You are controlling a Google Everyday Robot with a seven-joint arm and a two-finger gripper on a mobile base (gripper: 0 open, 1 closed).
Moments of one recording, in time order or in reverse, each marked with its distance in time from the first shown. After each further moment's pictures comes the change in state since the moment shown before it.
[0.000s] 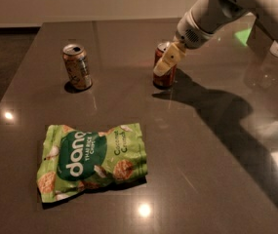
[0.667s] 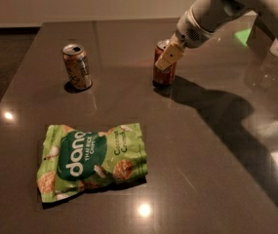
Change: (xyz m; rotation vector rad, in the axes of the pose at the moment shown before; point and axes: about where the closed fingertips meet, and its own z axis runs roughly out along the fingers) arm -0.005 0.006 -0.004 -0.027 -0.017 -0.027
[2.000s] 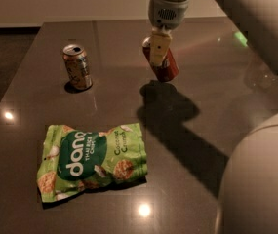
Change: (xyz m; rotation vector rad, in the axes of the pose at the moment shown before) arm -0.032 0.036 -0.023 -0.048 0.416 -0.286
